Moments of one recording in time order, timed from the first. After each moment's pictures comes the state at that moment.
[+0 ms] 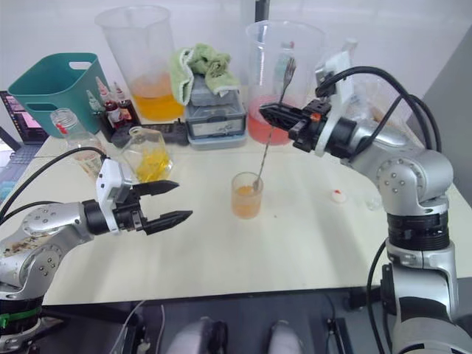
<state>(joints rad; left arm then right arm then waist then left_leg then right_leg) -0.27 0.74 0.15 -0.42 -0.63 0.64 -0.87 -0.88 -0.67 -0.03 -0.10 0.83 0.76 0.63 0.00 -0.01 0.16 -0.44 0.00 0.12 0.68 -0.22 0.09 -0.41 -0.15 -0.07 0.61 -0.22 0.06</state>
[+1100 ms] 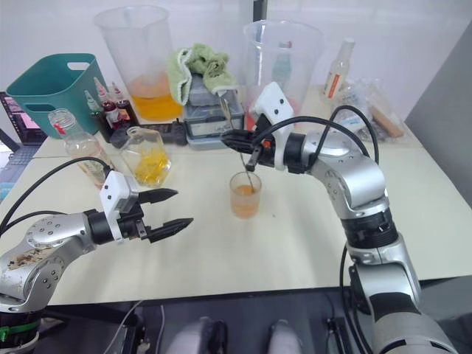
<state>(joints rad) -0.19 0.74 0.13 -0.47 -0.59 0.61 -0.82 -0.91 -0.49 0.13 -0.07 0.44 0.59 0.82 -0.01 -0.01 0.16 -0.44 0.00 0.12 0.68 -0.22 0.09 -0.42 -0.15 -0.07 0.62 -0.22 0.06</state>
